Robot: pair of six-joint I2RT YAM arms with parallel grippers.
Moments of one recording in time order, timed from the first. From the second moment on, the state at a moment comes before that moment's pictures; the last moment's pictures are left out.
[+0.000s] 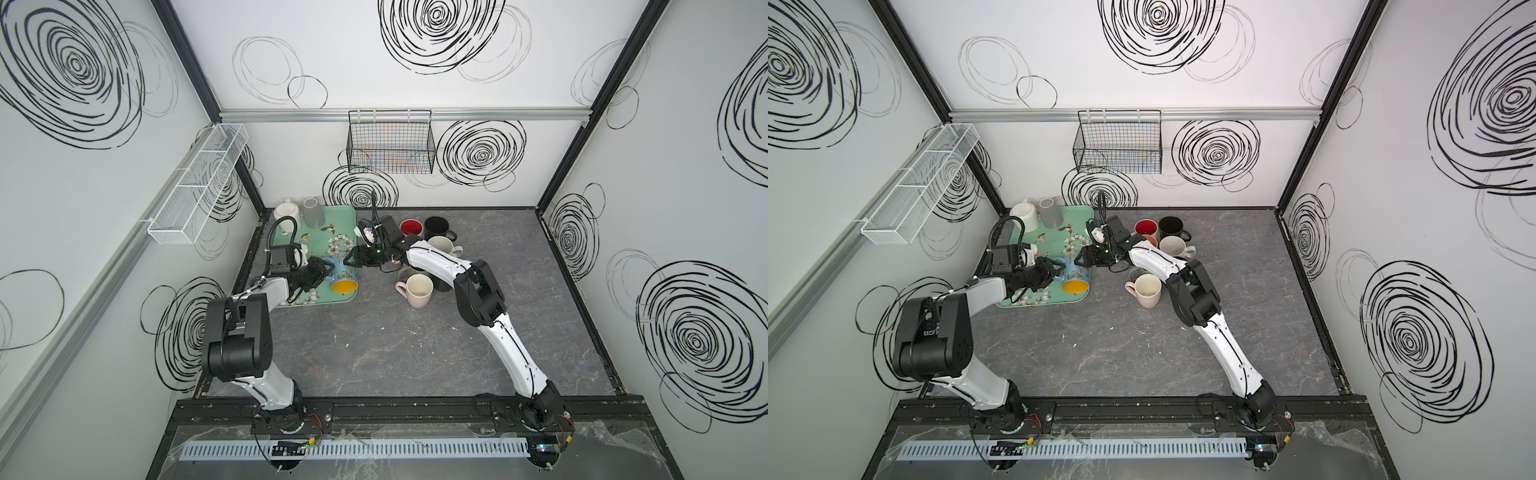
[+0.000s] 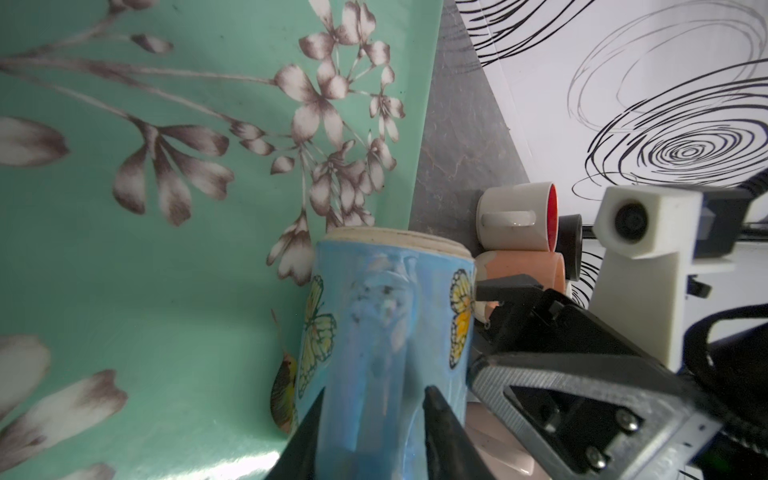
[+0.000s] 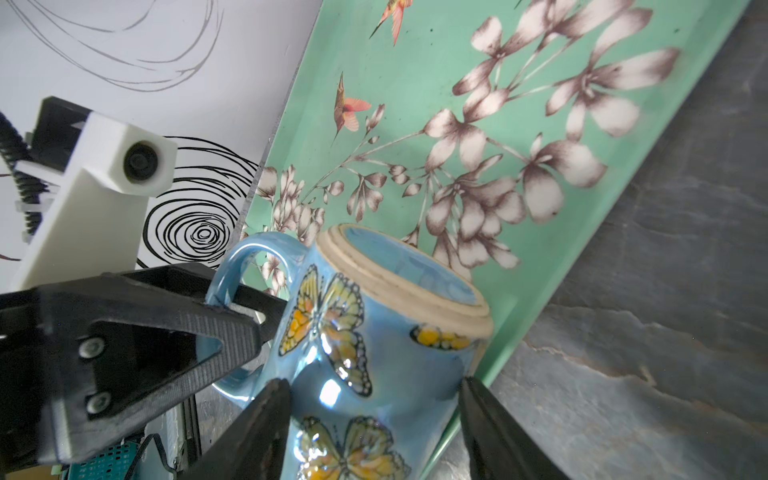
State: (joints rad) left arm 0.15 1.65 0.86 -0.04 0.65 -0.65; right arm 0.73 2.54 2.18 -0.38 -0.58 0.47
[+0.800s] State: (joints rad) left arm 0.05 1.53 0.92 -0.04 0.24 -0.39; right arm 0.68 2.44 2.20 -0.52 -0.46 0.41
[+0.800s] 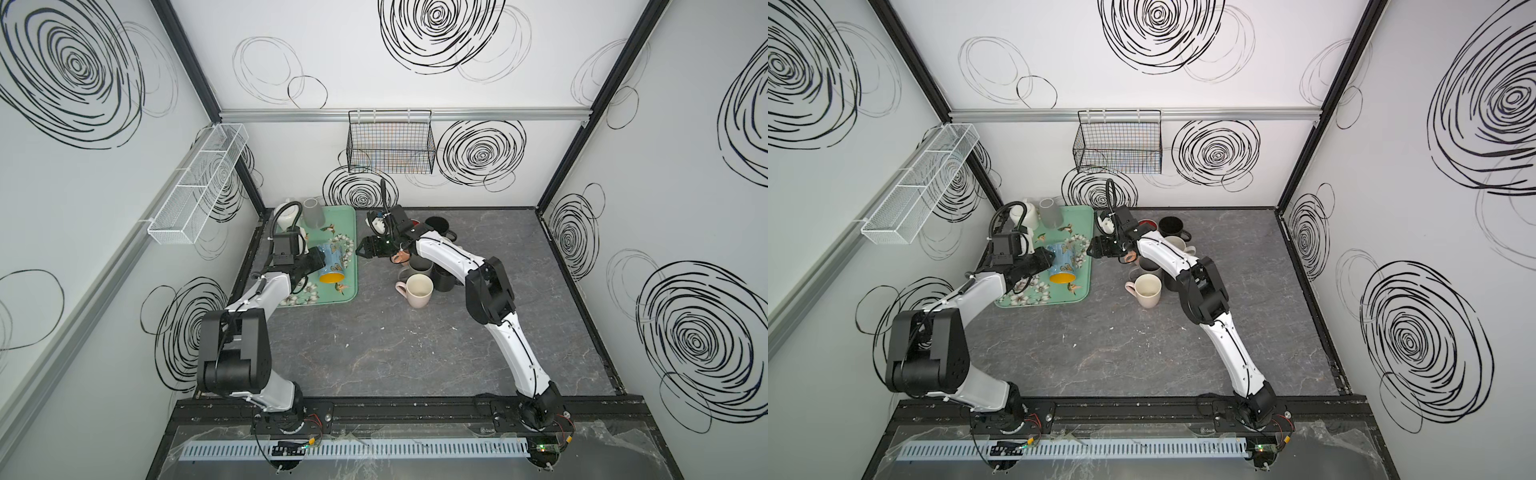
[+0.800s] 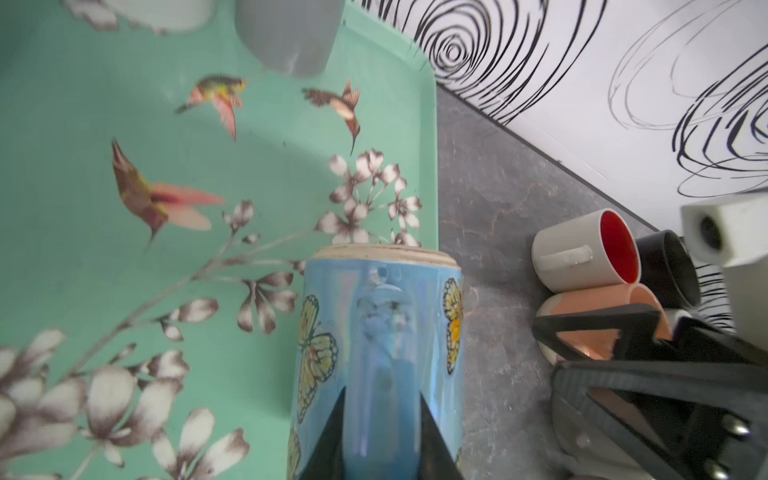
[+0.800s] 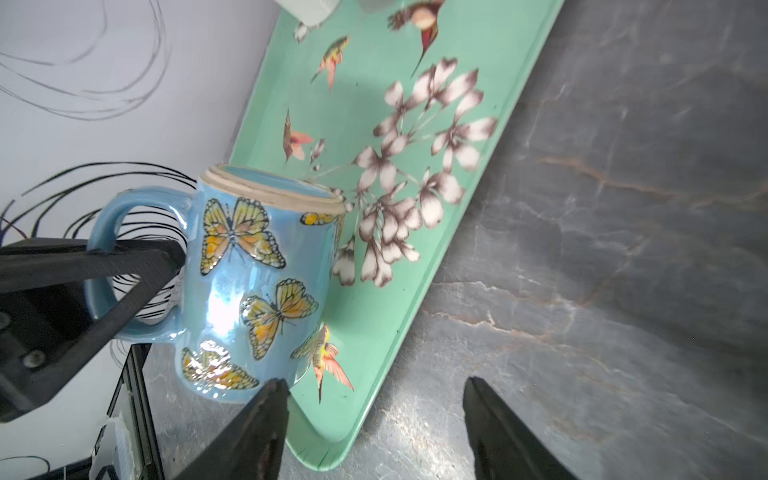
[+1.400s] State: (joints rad) left arm -0.30 1.46 0.46 0.66 -0.34 -0.28; right arm 0.68 2.47 2.26 -0.38 -0.43 0.41
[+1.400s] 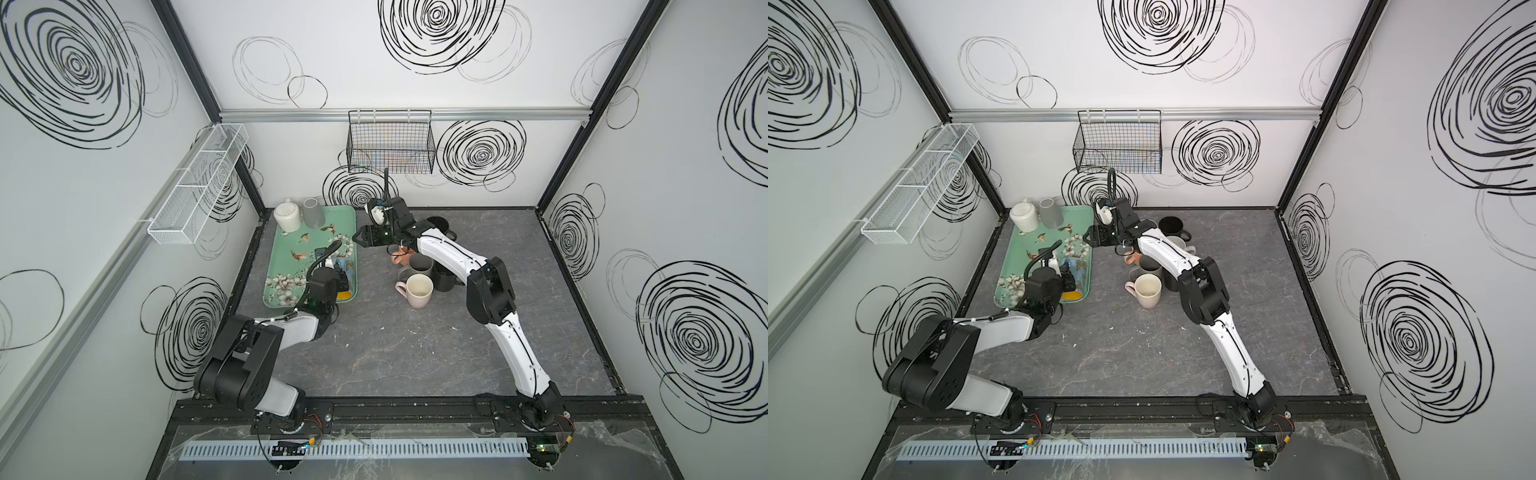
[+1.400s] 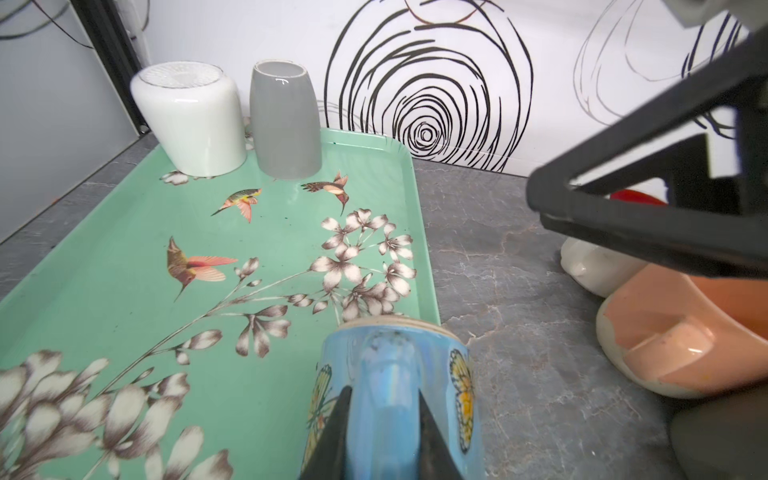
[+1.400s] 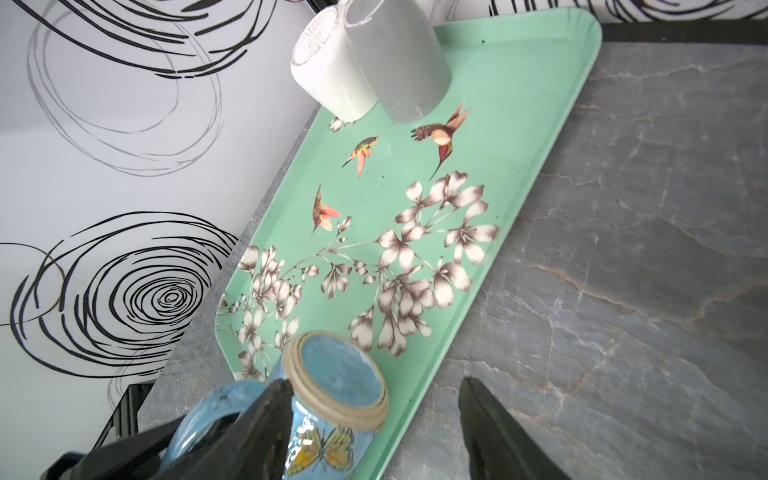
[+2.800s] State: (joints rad) left arm 0.05 1.40 0.63 0.65 0.46 -0.35; right arm 0.61 2.13 1.70 0.05 -0.65 0.57
